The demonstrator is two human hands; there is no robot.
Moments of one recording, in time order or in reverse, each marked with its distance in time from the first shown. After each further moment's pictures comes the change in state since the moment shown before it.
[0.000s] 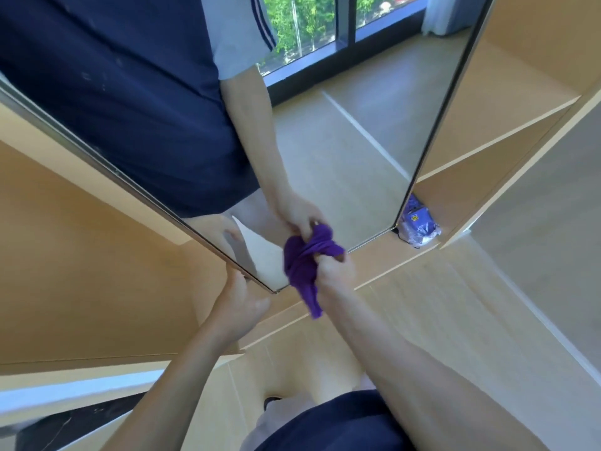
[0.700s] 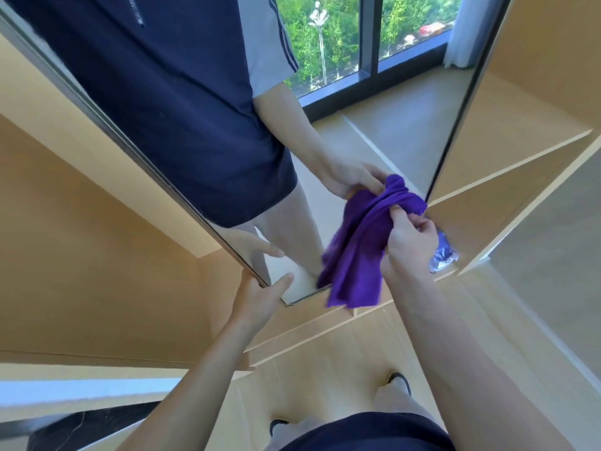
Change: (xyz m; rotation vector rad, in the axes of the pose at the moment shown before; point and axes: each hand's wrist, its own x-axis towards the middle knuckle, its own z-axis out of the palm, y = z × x) left_hand 0.012 0.014 0.001 -0.315 0.132 -0.085; right_hand -0.001 -0.121 -0.020 0.218 0.147 -0.246
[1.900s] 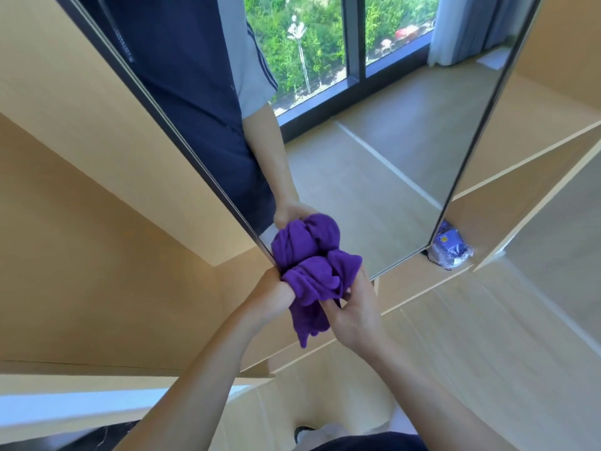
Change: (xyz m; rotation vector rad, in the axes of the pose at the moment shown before) left_hand -0.014 0.010 -0.046 0.127 -0.247 0.089; right_hand -0.101 0.107 -0.030 -0.577 -0.772 -0.605
